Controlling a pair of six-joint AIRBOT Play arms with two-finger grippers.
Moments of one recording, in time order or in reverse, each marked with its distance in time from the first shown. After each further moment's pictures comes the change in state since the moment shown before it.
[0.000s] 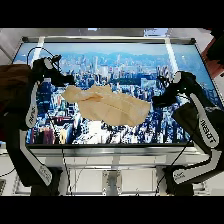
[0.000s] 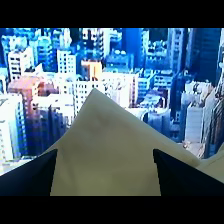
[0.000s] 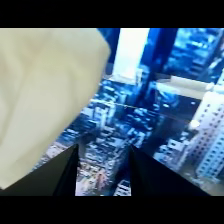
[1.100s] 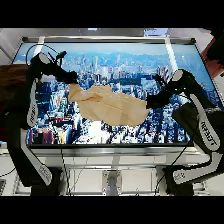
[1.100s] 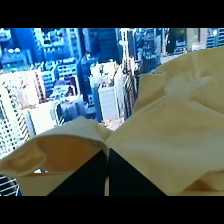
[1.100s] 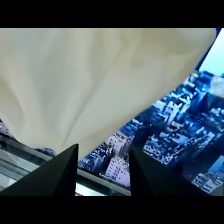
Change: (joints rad) left arm 0.007 0.000 0.138 -0.278 -0.191 0.187; right arm 0.029 0.019 -0.004 0.159 0.094 -0.046
